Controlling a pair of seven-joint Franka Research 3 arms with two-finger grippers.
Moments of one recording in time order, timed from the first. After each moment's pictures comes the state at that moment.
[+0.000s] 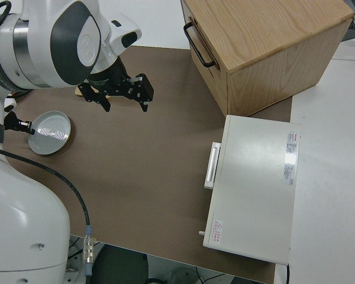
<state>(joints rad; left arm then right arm) -0.25 0.11 -0.07 -2.32 -0.04 2.50 -0.33 -0.03 -0.02 0.14 -1.48 0.00 1.33 0.02</state>
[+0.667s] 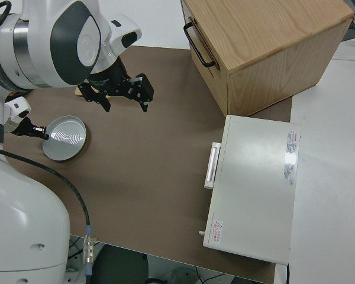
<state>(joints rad) -0.28 0.14 -0.18 -2.28 -0.04 2.51 -0.47 -0.03 -0.02 0.14 -1.48 0.00 1.33 0.02</state>
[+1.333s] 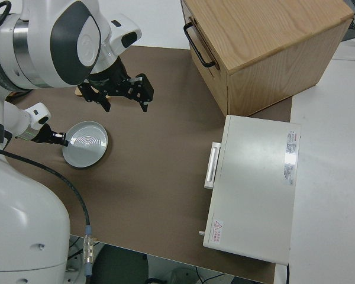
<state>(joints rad) -0.36 0.21 -0.24 -2.20 -0.04 2.53 -0.64 -0.03 -0.02 0.14 -1.48 0.00 1.33 0.02</state>
